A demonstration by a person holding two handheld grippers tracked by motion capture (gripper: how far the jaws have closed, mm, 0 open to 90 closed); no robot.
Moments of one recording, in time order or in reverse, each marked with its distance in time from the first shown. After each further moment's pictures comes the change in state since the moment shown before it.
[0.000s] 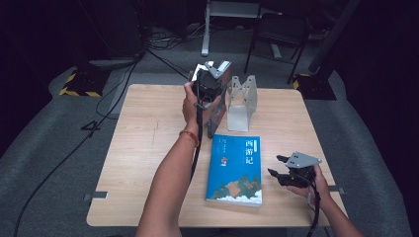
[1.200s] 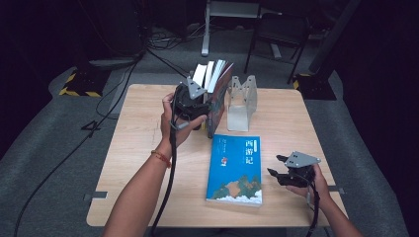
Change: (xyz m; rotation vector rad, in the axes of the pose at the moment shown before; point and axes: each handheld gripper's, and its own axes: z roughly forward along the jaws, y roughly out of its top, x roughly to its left) left arm 0.018 -0.040 -0.080 -0.022 -0.108 0.077; right arm 0.000 0.001 0.002 0.013 -0.005 0.005
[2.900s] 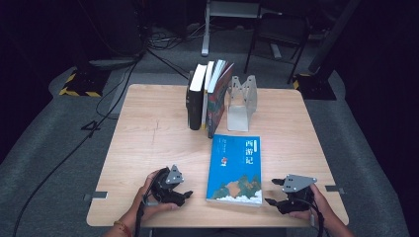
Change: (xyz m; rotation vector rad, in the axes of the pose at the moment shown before) left arm -0.052 -0.219 -0.042 0.325 -0.423 0.059; right arm 0.047 -0.026 -0.013 0.071 0.229 -0.080
